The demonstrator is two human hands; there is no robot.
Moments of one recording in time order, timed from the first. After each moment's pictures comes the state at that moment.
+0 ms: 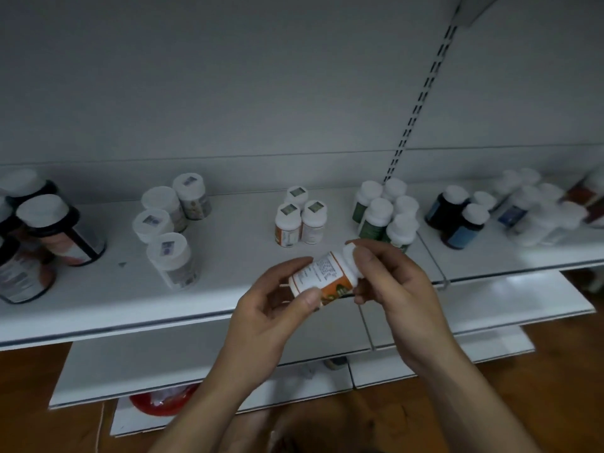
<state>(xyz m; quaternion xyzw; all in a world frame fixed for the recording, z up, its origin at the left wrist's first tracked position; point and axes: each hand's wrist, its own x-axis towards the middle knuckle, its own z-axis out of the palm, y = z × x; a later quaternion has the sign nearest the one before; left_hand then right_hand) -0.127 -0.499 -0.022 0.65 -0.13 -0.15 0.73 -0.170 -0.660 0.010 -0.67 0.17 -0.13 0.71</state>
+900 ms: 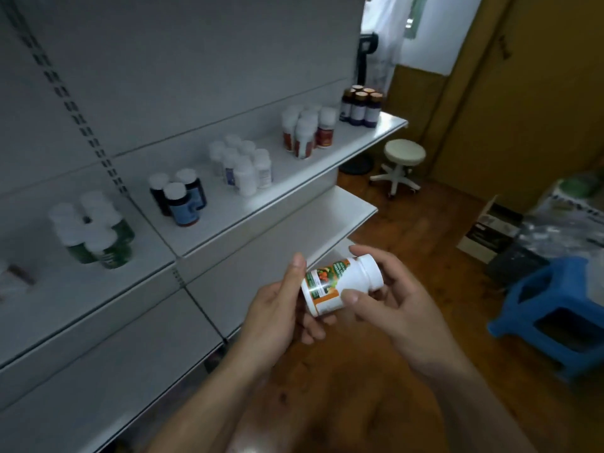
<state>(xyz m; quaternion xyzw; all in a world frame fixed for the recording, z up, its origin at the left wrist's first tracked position) -0.372 -0.780 0.016 0.64 -0.27 -0.45 0.57 -0.509 -0.866 0.017 -0.63 0.32 -0.30 0.64</state>
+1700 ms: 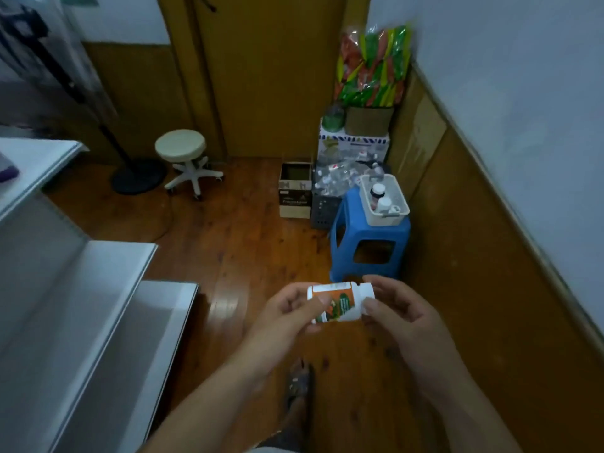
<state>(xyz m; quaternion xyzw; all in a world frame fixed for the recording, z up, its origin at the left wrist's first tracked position) -0.690 -1.163 -0.067 0.48 -0.47 -0.67 0.31 -0.877 -1.122 -0.059 -0.38 0.62 -0.47 0.50</state>
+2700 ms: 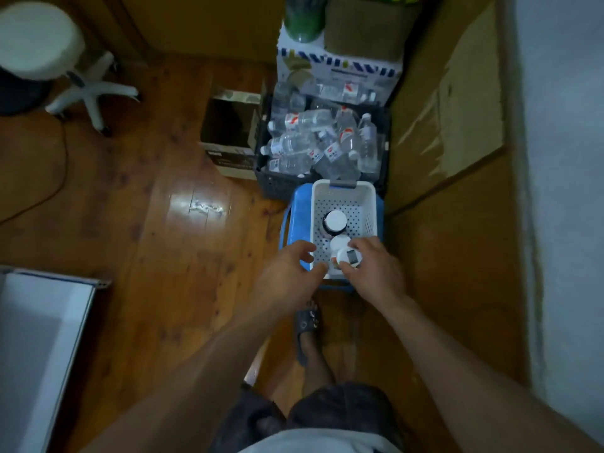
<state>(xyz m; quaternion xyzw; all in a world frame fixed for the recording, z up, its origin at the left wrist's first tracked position) -1.054 -1.697 -0.247 0.66 -0.55 -0.51 0.06 -1.227 -1.688 -0.302 -0.60 0.74 -0.01 0.29</state>
